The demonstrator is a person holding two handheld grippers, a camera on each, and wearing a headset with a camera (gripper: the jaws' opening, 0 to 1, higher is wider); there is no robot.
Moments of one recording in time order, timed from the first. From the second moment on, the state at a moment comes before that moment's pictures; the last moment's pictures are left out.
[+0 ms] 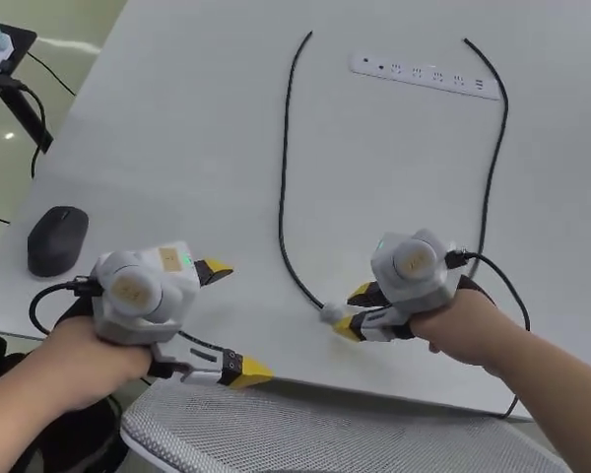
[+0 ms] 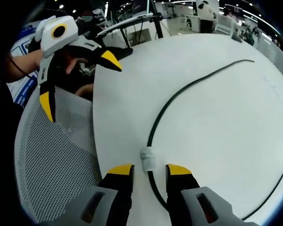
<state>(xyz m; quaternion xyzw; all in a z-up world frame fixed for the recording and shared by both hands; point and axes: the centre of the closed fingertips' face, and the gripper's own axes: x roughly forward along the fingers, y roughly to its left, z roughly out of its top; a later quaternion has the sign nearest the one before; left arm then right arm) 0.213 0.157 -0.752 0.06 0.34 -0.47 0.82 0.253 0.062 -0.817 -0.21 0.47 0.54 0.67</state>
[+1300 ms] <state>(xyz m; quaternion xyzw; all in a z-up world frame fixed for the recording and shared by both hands) 0.231 0.138 -0.732 0.05 0.32 -0.49 0.81 0.247 0.054 -0.781 -0.23 0.45 0.55 0.66</state>
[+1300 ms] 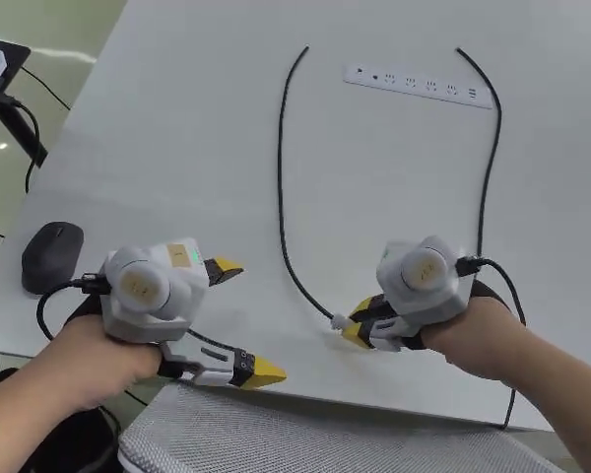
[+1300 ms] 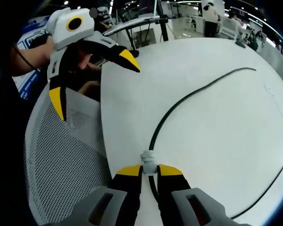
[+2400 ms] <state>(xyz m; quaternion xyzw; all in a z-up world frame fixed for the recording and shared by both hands) 0.273 0.051 -0.666 0.02 0.23 -0.56 0.80 0.262 0.031 -0.674 -0.32 0.36 0.59 0.64</state>
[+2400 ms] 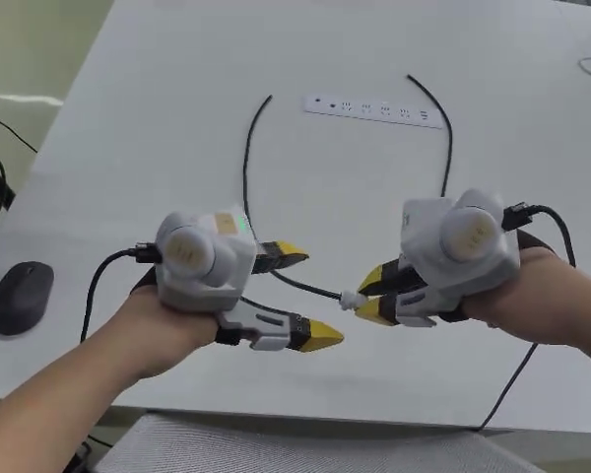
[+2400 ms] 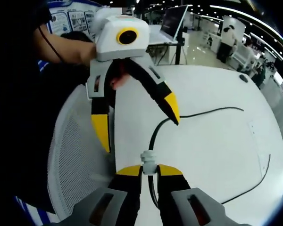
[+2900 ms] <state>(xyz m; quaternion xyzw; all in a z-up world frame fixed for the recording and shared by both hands) 0.276 0.031 -0.663 0.00 0.23 -0.57 0.79 0.261 0.028 -0.666 -0.34 0.33 0.62 0.62</state>
